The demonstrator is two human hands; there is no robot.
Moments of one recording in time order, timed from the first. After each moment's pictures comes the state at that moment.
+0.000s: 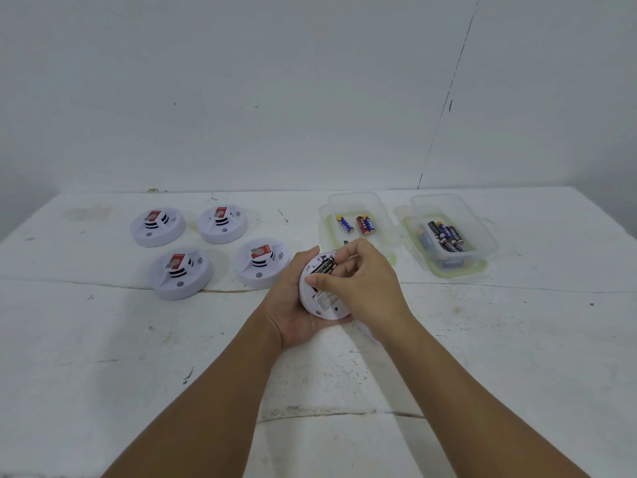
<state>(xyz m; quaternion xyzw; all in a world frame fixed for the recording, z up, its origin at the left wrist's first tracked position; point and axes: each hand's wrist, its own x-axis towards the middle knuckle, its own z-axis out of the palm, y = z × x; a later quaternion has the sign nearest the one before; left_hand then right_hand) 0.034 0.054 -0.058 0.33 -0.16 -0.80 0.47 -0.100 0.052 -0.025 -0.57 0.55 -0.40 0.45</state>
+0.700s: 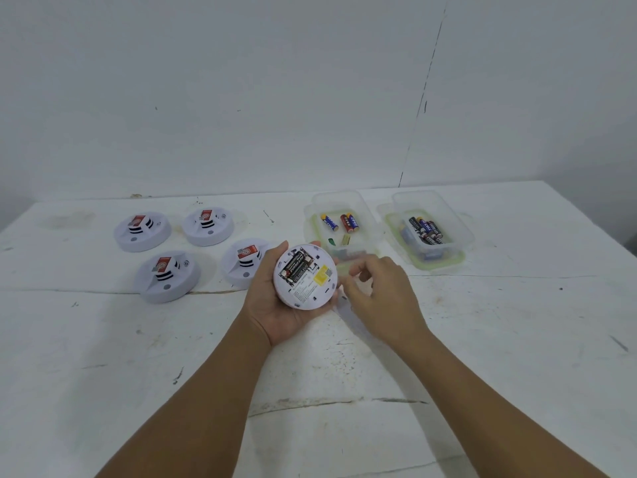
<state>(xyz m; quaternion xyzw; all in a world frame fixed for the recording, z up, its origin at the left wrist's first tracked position) 0.042 0.053 -0.068 0.27 -0.13 -0.80 0.53 -0.149 0.058 -0.061 -0.70 0.59 -0.33 0.21</state>
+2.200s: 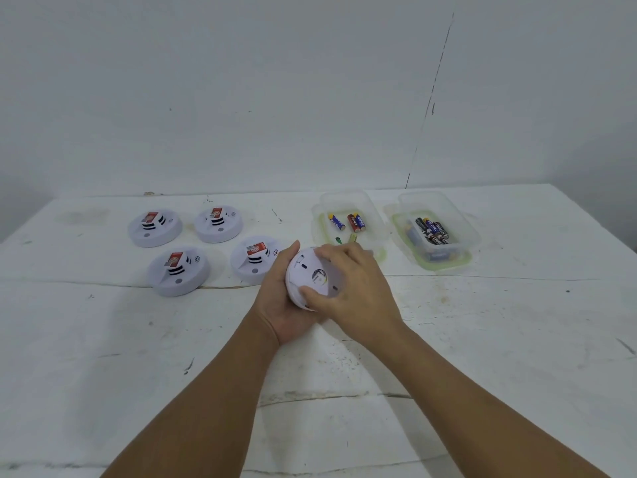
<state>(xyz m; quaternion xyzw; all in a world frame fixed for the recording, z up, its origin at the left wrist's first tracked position) 0.036 0.065 -0.059 0.28 -0.14 -0.81 0.50 -0.109 0.072 -0.039 -0.77 0.48 -0.37 0.18</state>
